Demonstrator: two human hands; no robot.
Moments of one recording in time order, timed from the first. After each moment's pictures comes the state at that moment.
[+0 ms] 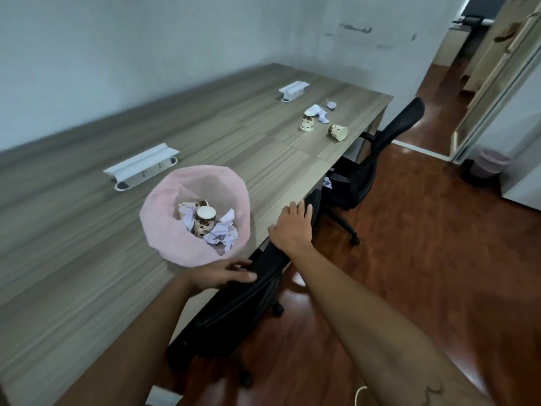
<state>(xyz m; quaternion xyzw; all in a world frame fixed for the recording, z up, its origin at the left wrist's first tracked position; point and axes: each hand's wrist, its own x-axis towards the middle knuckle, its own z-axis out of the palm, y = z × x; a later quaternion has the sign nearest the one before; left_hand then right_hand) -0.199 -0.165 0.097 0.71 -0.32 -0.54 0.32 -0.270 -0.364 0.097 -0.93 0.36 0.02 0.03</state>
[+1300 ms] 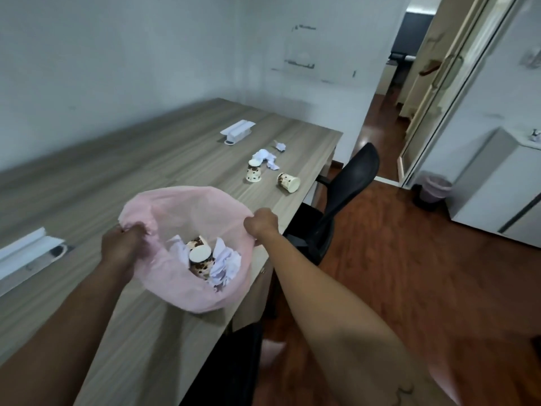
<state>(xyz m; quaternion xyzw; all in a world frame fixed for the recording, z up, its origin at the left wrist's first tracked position) 0.032 -0.473 0.153 0.76 -0.04 -0.11 0.64 -0.107 -0.681 0.162 -0.72 0.49 -0.10 0.48</state>
